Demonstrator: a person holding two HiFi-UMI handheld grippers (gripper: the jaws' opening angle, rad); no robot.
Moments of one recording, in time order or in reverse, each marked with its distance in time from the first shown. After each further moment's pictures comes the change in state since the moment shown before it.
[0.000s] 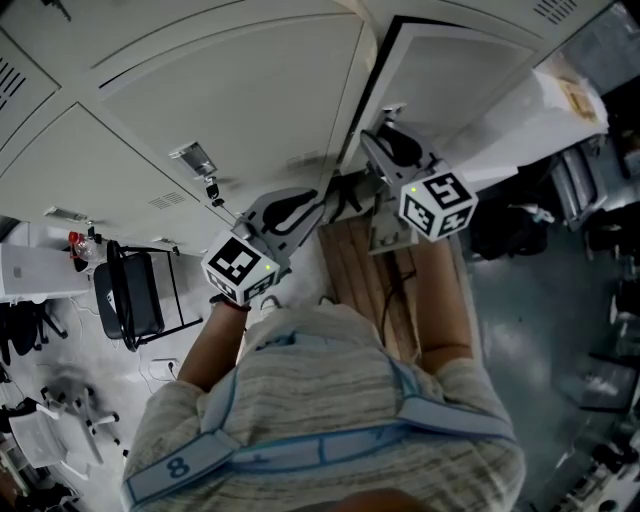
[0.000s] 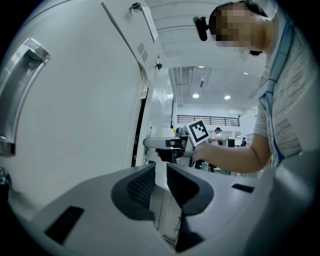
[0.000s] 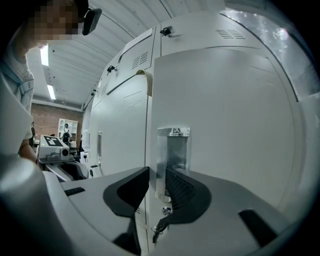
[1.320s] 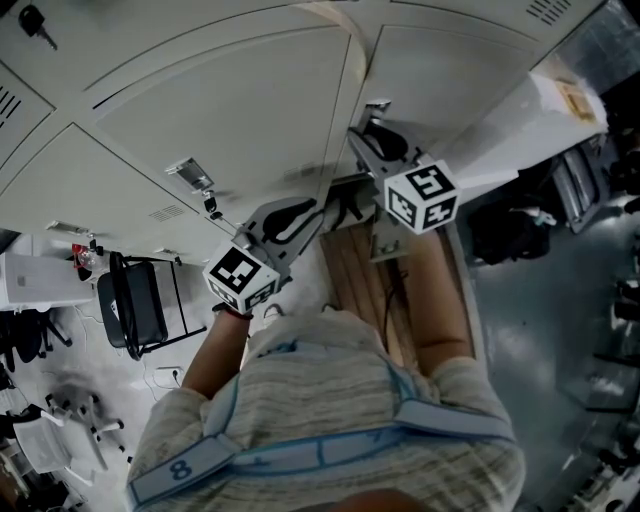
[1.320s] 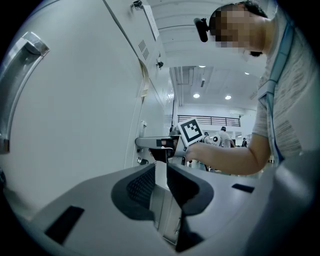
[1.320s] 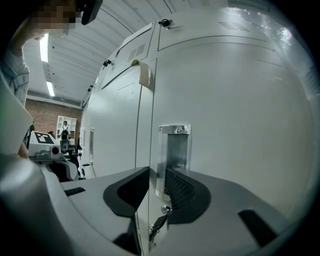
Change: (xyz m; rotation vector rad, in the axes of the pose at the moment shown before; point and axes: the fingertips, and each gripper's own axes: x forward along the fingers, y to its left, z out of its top) left arm 0.008 0.003 0.000 -0.013 -0.009 0.006; right arm 0.028 -0.010 0.001 -0.017 0.017 -0.016
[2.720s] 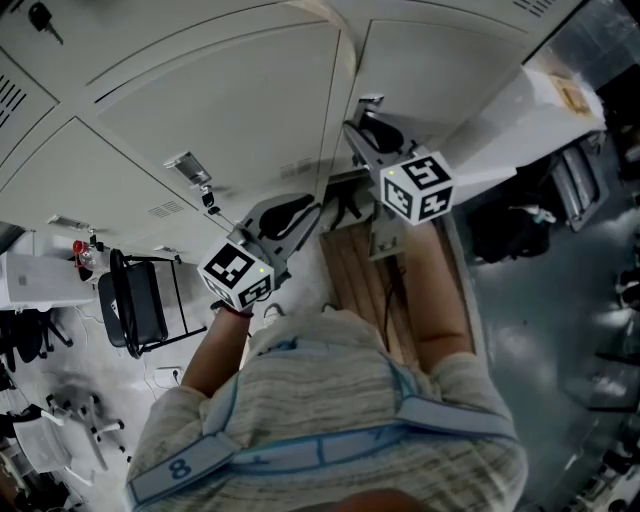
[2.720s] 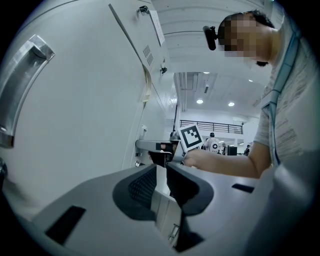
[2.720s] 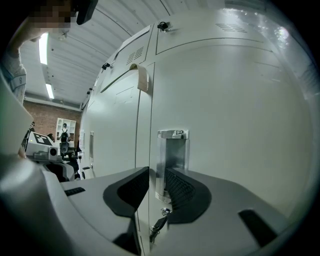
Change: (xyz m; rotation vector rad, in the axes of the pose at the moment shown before) left arm -0.003 -0.005 0.010 -0.053 -0.046 0.009; right arm -0.002 -0.002 0.006 0.022 -0.018 -0.002
